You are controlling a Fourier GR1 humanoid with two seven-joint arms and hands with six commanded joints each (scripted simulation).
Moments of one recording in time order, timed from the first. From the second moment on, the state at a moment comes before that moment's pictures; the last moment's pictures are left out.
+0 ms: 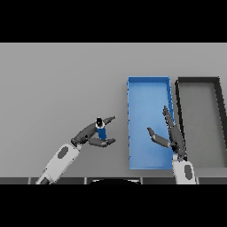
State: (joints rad) left arm -0.24 0.24 -0.55 -1.35 0.11 -0.21 -0.09; right arm 0.13 -0.13 0.08 -1.71 0.10 0.09 -0.10
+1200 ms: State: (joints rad) left arm -0.30 0.17 -0.58 -1.59 0.17 -0.15 -0.07; right arm 0.12 -0.15 0.08 -1.70 0.13 0.08 -0.13
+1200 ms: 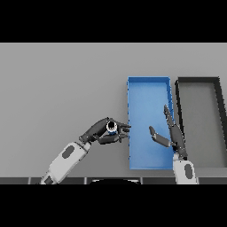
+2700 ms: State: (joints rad) left arm -0.32 0.18 -0.62 -1.57 0.16 -0.14 -0.03; right arm -0.21 -0.37 0.25 -2.06 -0.31 0.44 0.30
